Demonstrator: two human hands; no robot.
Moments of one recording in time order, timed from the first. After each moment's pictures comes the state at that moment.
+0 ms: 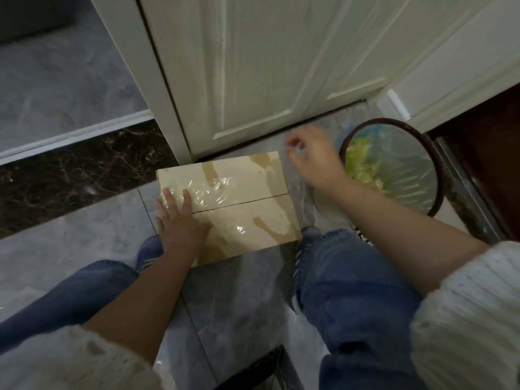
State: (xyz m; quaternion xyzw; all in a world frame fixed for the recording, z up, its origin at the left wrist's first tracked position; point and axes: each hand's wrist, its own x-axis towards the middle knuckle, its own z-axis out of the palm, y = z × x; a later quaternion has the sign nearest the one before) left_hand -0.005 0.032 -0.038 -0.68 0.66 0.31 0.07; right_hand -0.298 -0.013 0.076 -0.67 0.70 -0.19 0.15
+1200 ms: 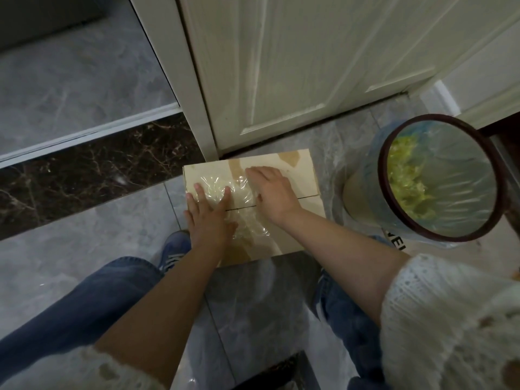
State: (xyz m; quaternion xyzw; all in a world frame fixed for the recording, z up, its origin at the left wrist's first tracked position) left_hand -0.012 0.022 -0.035 -0.66 0.68 0.31 0.09; right_hand -0.181 -0.003 -0.016 -0.70 0.66 -0.05 0.27
